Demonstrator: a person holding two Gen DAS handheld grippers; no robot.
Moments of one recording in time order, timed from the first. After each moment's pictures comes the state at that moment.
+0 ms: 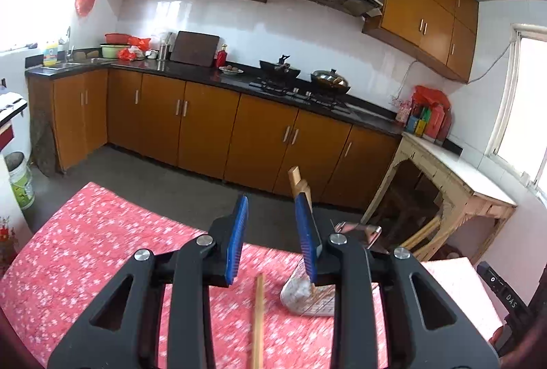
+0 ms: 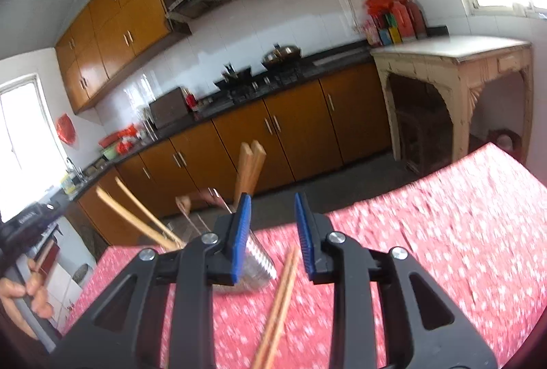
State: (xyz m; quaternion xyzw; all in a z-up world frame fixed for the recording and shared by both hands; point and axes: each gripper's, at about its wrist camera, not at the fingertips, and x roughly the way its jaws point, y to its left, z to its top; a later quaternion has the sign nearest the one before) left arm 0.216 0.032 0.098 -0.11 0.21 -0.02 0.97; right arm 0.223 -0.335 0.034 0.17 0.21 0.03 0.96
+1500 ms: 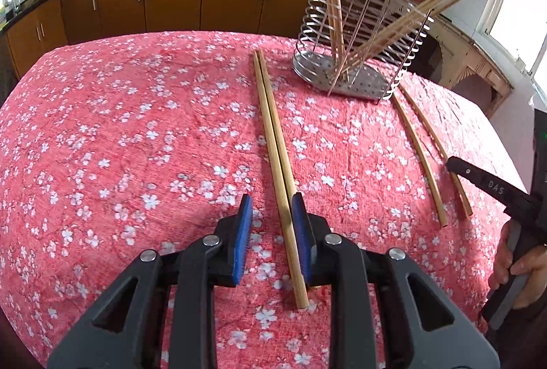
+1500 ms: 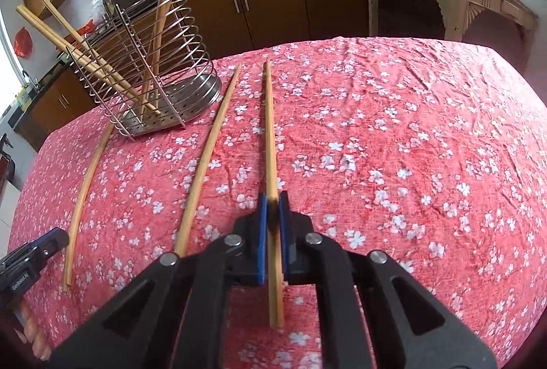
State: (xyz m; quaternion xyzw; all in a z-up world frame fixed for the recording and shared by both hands) left arm 0.196 0.000 -0.109 -0.04 0.44 -0.11 0.89; right arm 0.249 -0.287 -0.136 0.10 0.42 -0.01 0.90
